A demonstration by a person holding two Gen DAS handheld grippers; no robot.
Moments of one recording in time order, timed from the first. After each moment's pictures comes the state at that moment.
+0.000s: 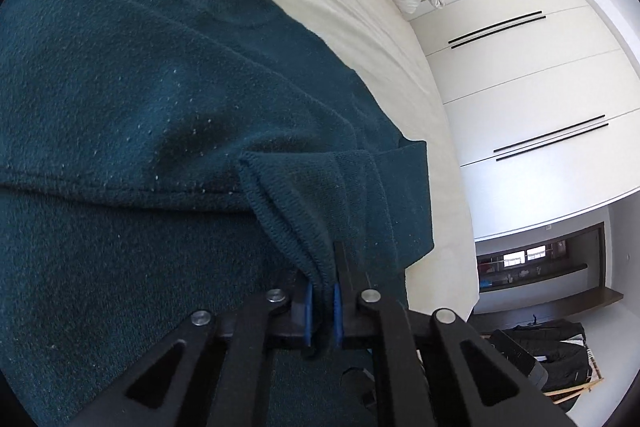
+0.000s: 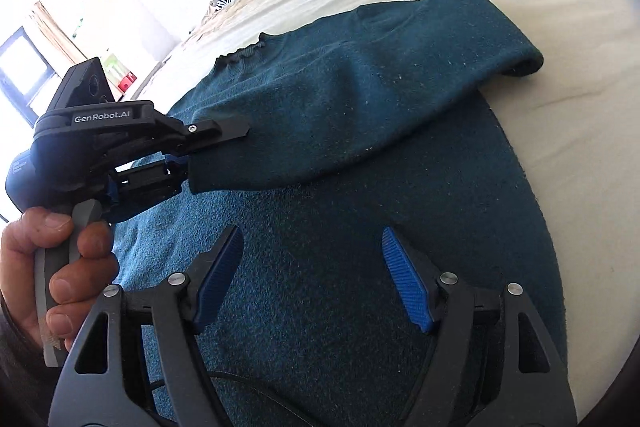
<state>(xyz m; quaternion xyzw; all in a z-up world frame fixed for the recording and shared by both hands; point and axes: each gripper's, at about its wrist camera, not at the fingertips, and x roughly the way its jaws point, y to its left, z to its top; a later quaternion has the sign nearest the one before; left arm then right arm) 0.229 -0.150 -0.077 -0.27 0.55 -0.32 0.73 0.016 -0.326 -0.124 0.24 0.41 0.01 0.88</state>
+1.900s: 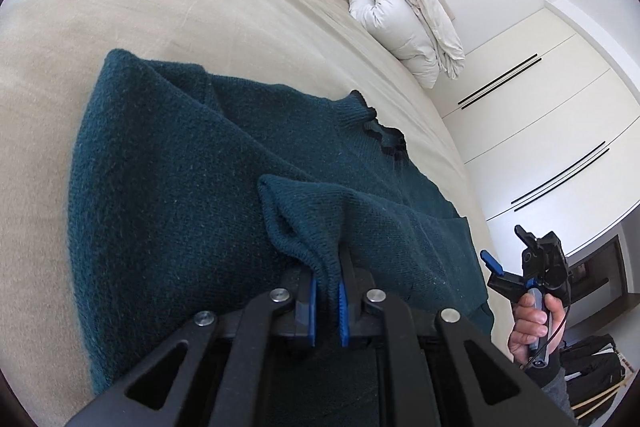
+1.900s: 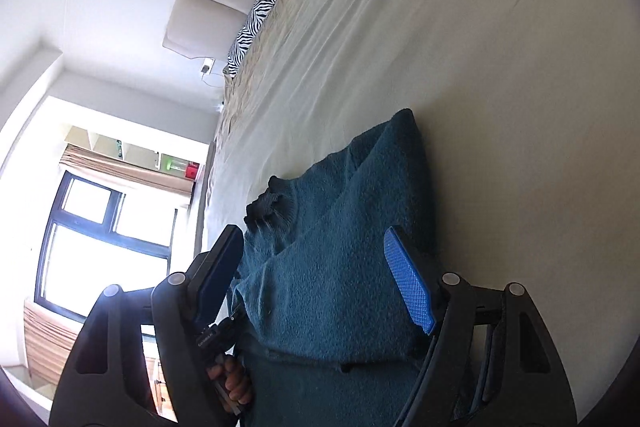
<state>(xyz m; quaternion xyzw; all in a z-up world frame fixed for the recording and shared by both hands) 0.324 0.029 -0.133 -0.27 0.45 -0.28 0.81 0.201 -0.502 -0.099 0.49 0.36 0.08 0.79</state>
